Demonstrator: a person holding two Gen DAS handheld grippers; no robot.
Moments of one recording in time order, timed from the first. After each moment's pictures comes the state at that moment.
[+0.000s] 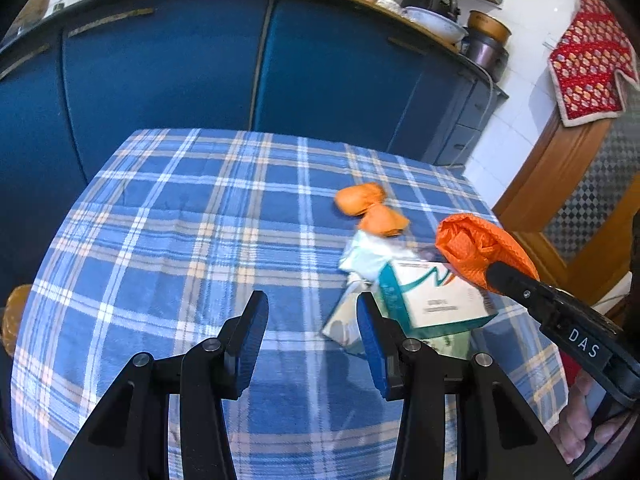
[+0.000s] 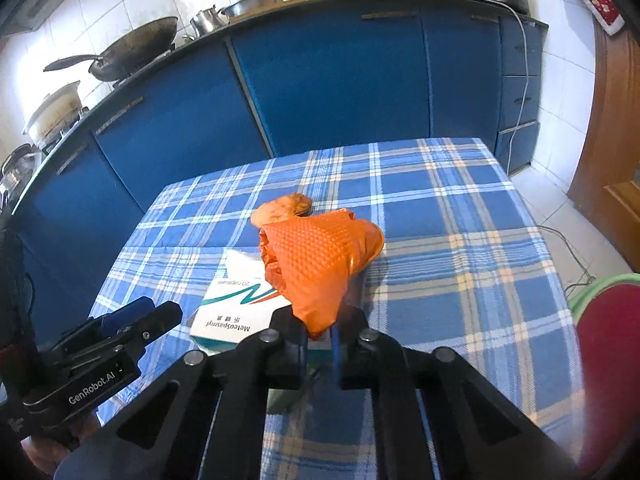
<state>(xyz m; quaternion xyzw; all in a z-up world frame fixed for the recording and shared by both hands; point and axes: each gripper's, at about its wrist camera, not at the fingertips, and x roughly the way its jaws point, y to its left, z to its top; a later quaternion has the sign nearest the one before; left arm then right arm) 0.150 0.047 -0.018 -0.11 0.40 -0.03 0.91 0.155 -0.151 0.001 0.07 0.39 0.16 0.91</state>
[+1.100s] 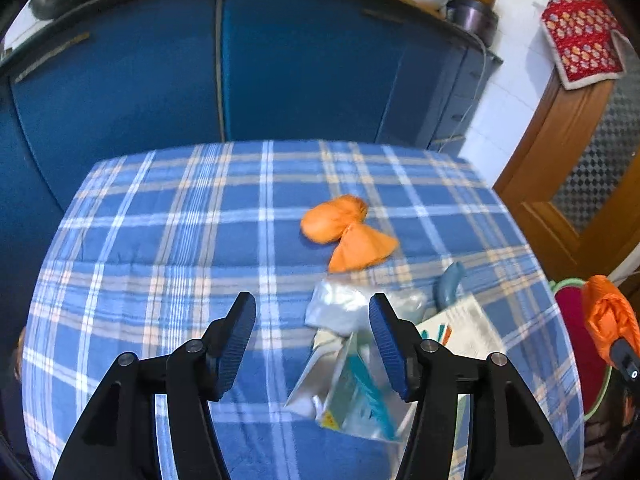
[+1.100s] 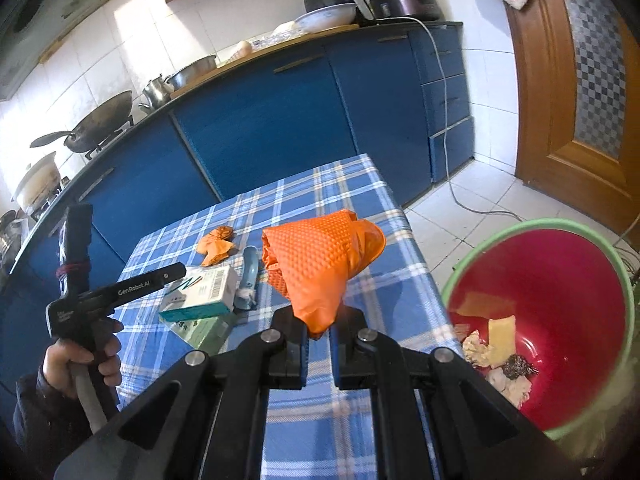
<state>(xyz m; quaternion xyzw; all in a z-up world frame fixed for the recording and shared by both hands) 0.209 0.016 -0.018 -0.05 0.44 -0.03 0.89 0.075 -0.262 0.024 0.14 0.34 0.07 0.93</state>
